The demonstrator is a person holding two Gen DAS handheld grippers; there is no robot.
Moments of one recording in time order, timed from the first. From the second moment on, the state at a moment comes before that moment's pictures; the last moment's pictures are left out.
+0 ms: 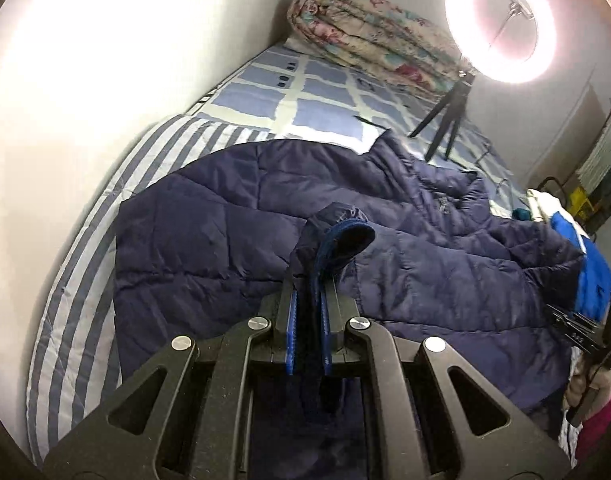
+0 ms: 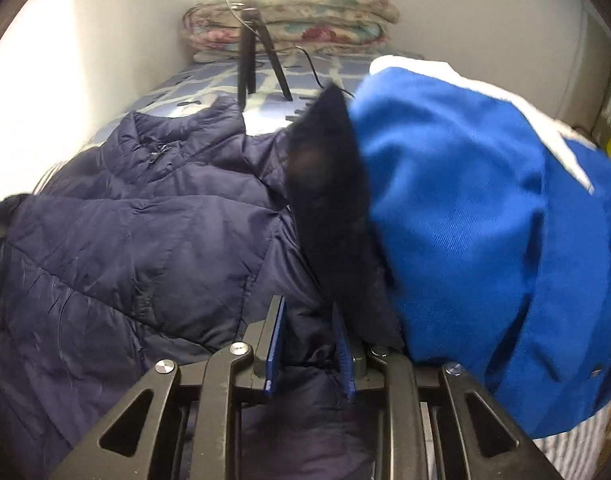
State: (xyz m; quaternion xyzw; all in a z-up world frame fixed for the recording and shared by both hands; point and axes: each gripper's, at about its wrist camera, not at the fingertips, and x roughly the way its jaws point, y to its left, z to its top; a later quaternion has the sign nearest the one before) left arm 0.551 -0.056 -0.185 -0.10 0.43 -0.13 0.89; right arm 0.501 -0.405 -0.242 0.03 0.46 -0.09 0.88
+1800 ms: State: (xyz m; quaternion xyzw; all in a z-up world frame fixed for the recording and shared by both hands) left arm 0.181 0.122 -0.209 -0.13 0.59 -0.11 0.79; right arm 0.071 -0.356 -0.238 0.13 0.54 0.02 0.83
